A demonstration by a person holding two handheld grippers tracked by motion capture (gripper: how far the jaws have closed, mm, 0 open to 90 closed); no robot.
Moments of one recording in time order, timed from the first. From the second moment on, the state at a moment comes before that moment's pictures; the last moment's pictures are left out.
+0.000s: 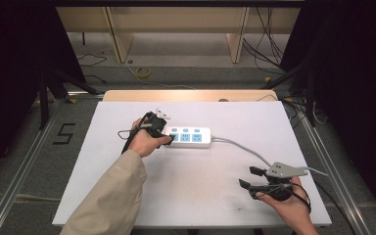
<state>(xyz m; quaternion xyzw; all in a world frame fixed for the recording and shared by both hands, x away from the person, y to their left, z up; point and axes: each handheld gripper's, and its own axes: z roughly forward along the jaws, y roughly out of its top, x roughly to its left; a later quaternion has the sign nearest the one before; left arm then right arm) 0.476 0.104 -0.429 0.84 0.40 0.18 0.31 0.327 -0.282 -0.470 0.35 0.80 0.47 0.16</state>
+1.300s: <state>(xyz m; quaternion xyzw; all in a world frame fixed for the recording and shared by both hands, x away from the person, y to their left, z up) 0.364 0.160 -0.469 0.83 0.39 0.22 0.34 0.326 -0.281 -0.471 0.35 0.80 0.47 0.16</state>
